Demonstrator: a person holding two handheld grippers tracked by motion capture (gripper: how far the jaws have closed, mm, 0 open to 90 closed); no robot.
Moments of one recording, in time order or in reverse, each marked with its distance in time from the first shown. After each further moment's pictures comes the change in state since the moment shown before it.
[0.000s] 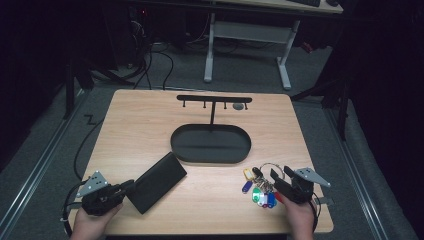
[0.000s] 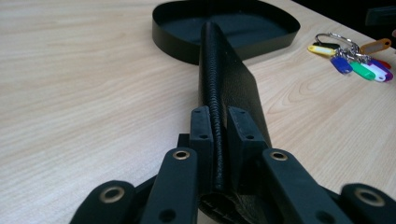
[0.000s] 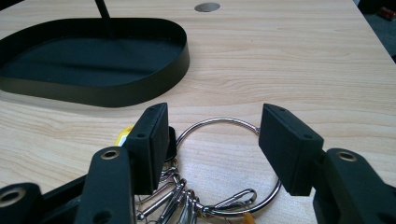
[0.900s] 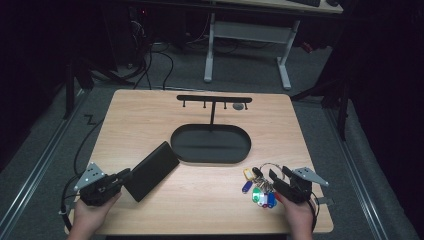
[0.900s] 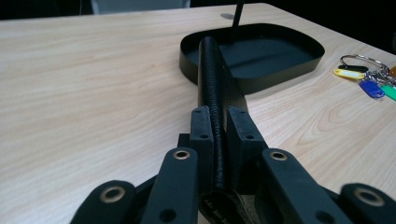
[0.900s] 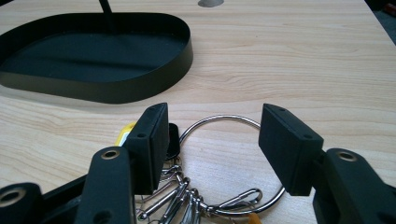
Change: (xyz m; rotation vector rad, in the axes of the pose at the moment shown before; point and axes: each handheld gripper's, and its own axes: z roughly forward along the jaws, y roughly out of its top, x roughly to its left) left arm 0.011 0.017 0.006 -0.070 0.070 0.032; right arm 0.002 -0.001 0.003 0.019 0.009 -0.002
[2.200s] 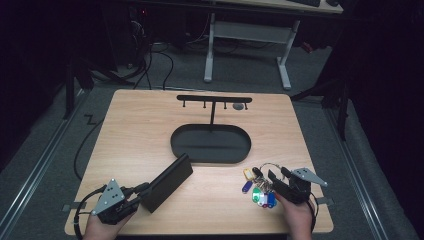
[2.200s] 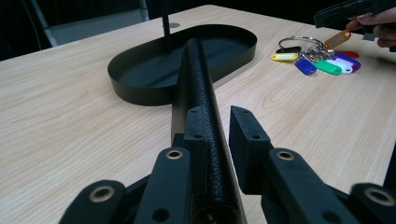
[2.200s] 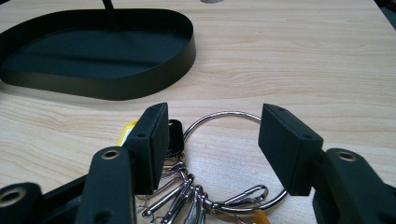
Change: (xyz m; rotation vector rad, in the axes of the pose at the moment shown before) left arm -0.061 -0.006 -0.002 -0.026 -0.110 0.198; right arm 0.001 -0.002 0.001 0.006 0.007 0.004
